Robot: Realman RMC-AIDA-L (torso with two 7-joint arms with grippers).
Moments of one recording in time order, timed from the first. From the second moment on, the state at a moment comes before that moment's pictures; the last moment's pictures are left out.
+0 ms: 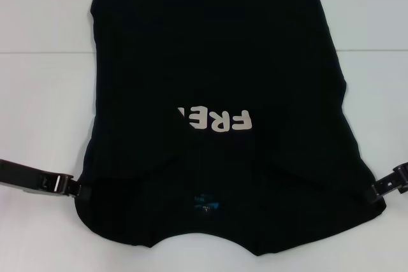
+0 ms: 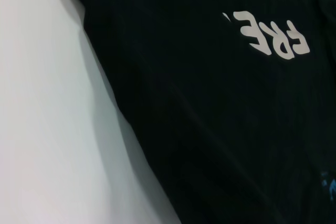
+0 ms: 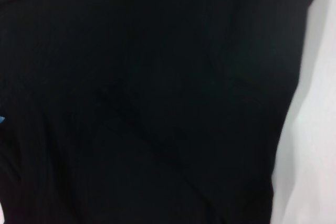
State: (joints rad) left arm -0.56 -1.99 0.75 0.84 2.48 1.55 -2.33; right arm 0.79 1.96 -0.76 -0.80 -2.81 -1.60 2.44
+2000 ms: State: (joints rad) left arm -0.56 -1.99 0.75 0.83 2.48 1.54 -2.33; right arm 0.81 2.00 -0.78 -0.73 -2.82 -1.52 2.43
